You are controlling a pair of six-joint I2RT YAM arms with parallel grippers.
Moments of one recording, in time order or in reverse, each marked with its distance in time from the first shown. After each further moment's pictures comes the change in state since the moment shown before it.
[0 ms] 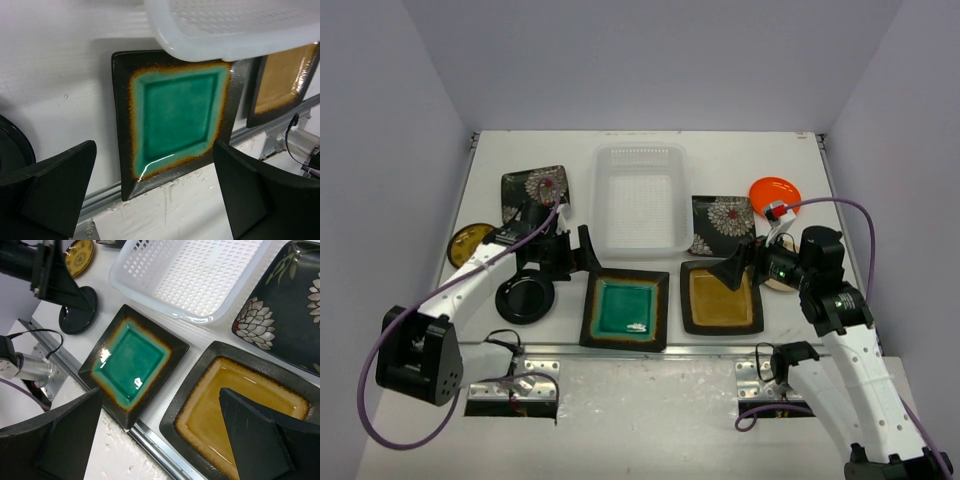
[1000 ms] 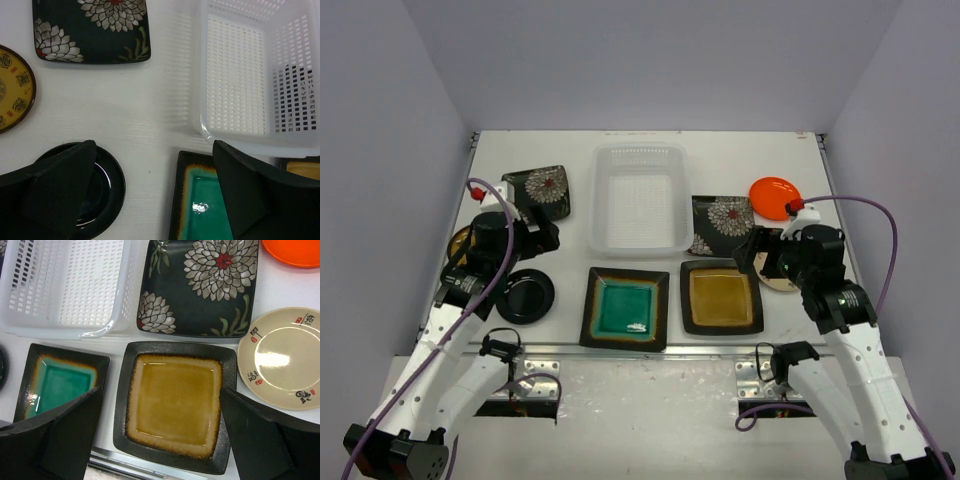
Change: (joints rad) left arm 0.024 -0.515 -0.031 0.111 -0.565 0.049; right arm 0.000 0.027 0.050 -0.122 0.477 0.077
